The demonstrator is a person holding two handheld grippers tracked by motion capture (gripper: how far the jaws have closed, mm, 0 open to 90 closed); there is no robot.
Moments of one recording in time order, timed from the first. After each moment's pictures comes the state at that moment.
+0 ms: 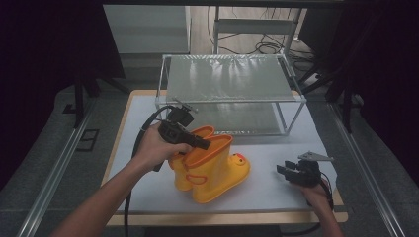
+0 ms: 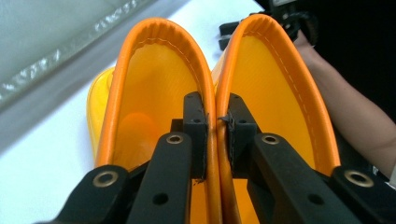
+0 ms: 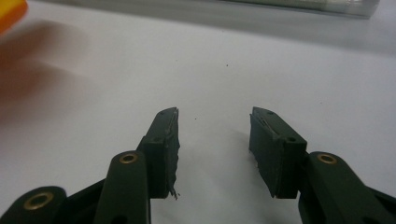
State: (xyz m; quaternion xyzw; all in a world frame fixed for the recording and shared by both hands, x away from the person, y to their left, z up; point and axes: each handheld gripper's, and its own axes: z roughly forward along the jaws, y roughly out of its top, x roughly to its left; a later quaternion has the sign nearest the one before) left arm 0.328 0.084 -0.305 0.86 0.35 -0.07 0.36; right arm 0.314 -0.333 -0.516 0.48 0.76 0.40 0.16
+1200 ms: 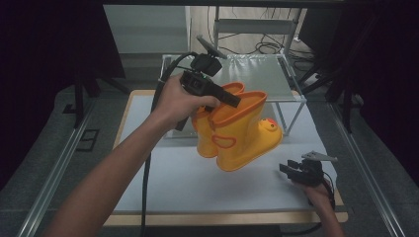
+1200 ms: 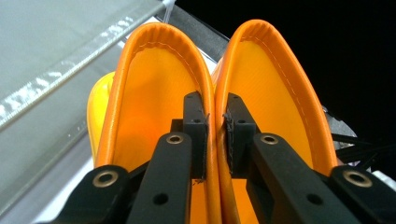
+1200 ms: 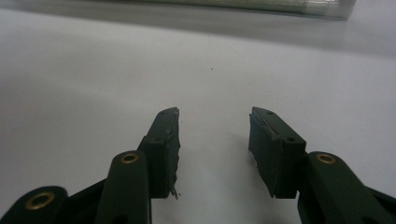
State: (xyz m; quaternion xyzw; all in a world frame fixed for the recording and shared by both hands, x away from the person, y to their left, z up) left arm 0.355 0.031 -0.187 0.85 0.32 -0.05 0.41; right arm 0.314 -0.341 -0.515 0.50 0.75 0.41 0.16
